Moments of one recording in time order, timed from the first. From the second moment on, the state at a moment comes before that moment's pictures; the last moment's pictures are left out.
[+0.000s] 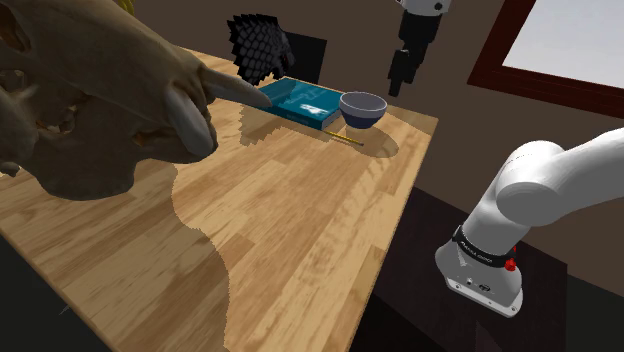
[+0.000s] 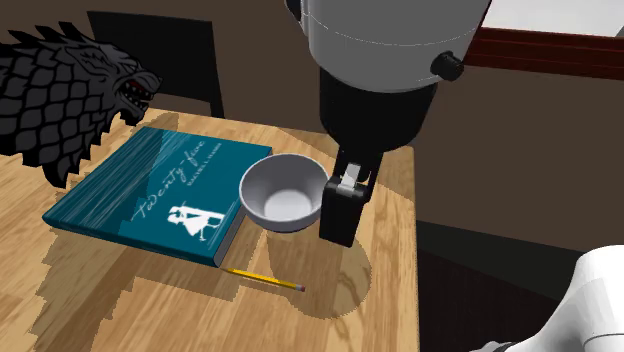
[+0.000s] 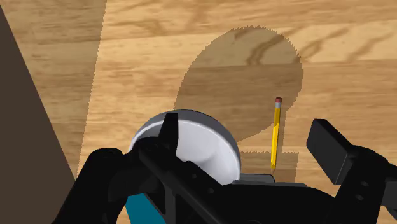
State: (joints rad) arm -0.01 -0.74 0.07 -2.35 -0.06 1.64 -0.03
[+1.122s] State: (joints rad) arm 0.01 -0.46 0.05 -2.35 -0.02 1.99 -0.08
